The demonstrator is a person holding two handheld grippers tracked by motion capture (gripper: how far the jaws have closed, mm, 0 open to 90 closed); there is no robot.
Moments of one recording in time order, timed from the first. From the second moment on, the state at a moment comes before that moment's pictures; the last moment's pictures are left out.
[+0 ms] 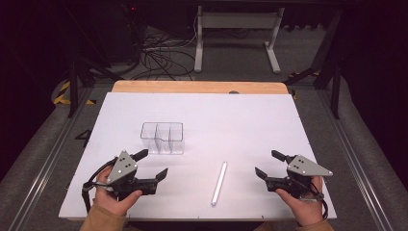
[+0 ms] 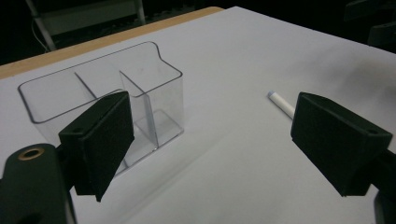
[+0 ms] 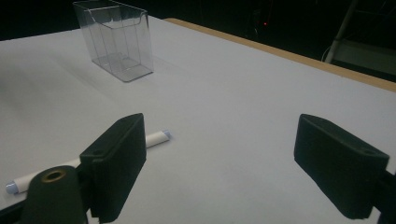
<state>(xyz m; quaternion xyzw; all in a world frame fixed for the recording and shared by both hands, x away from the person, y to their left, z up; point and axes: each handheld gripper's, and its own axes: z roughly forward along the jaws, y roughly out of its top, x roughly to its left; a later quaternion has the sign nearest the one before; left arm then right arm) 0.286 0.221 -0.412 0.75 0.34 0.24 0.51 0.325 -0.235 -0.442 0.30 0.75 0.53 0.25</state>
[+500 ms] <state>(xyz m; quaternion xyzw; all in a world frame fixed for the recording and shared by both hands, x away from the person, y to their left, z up) 0.298 0.184 -0.404 0.77 0.31 0.21 0.52 0.323 -0.237 -0.443 0.30 0.75 0.53 0.25</state>
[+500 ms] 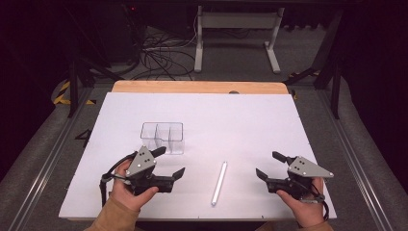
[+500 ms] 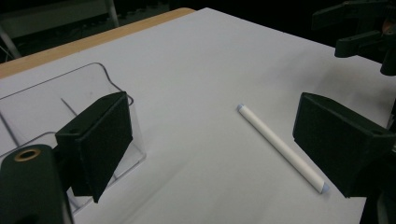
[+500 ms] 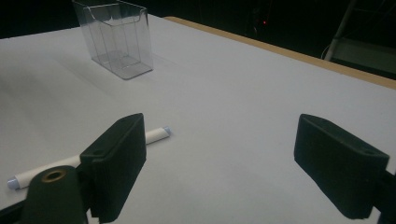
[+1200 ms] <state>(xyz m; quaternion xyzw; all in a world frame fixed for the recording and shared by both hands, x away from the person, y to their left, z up) 0.305 0.147 -0.397 0.79 0.30 0.17 0.51 0.321 -0.238 -0.443 0.30 0.75 0.53 0.25</state>
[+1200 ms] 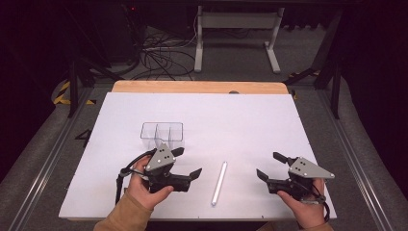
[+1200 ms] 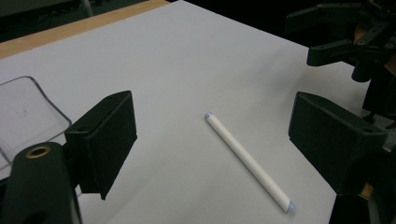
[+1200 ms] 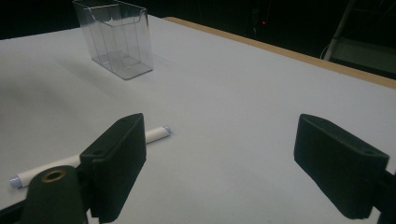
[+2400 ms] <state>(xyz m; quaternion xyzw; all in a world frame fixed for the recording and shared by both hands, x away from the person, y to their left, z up) 0.336 0.092 -0.388 0.83 0.38 0.05 0.39 0.323 -0.241 -0.441 0.31 0.74 0.54 0.26</state>
